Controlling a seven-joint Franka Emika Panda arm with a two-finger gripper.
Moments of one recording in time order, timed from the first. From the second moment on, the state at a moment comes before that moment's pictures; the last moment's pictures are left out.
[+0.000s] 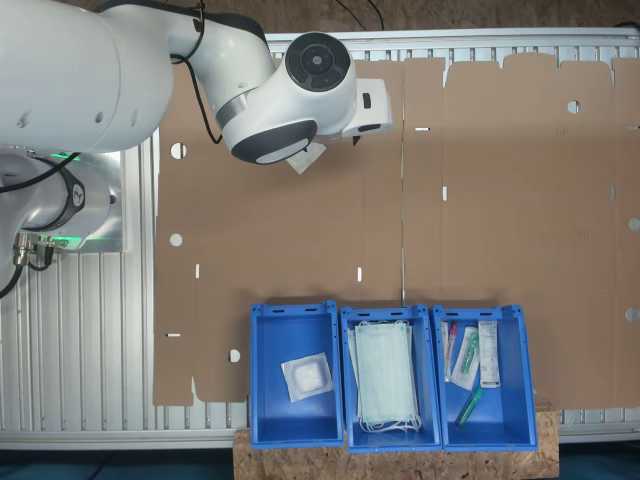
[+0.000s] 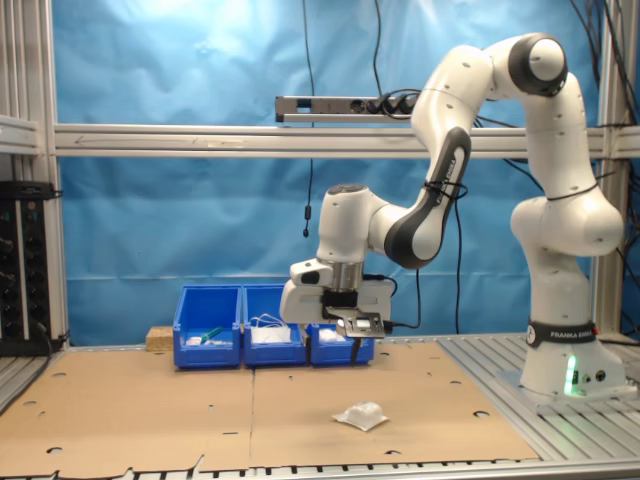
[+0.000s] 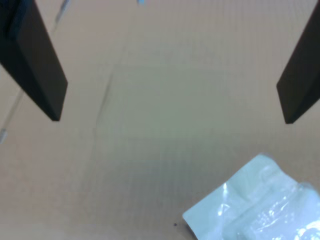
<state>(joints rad) 0.21 0.12 -0.03 -2.48 -0.26 2.67 -0.47</state>
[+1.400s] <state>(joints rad) 0.21 0.14 0.00 -2.55 -0.24 2.55 -0.96</state>
